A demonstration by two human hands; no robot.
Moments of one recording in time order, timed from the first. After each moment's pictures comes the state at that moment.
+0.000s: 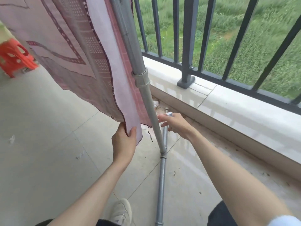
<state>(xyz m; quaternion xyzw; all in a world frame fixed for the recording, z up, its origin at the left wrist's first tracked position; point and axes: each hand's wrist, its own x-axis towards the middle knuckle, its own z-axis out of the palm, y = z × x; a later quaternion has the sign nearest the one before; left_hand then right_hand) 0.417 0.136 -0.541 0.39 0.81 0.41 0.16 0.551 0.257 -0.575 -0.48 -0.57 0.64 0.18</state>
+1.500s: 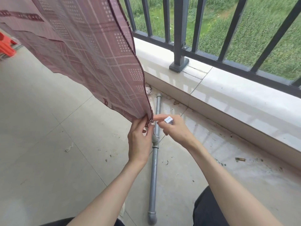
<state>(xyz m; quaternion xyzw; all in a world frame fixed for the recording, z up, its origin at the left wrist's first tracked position) 0.475 0.157 -0.608 0.50 0.73 0.44 0.14 0.585 0.217 -0.593 -0.40 -0.59 0.63 0.30</state>
